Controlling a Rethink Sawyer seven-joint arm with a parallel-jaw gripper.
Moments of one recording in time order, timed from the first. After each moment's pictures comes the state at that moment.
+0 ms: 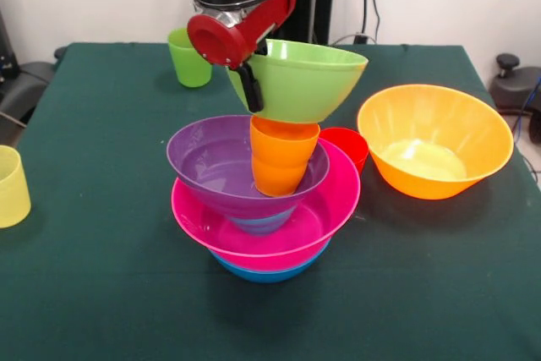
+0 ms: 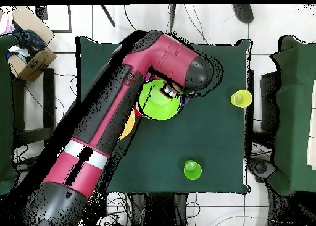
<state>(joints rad) 0.19 0.07 -1.11 0.70 -1.70 -1.32 3.37</state>
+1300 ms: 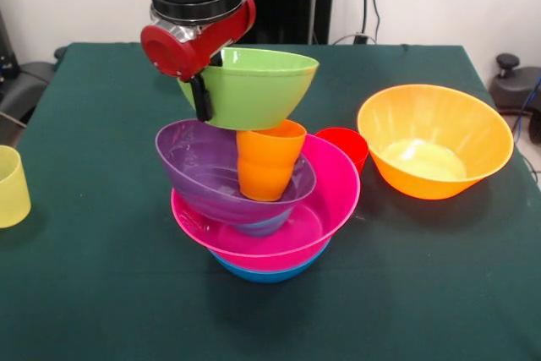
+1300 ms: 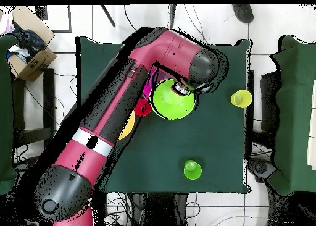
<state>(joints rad) 0.14 0.17 -1.25 0.65 -1.69 -1.32 3.40</state>
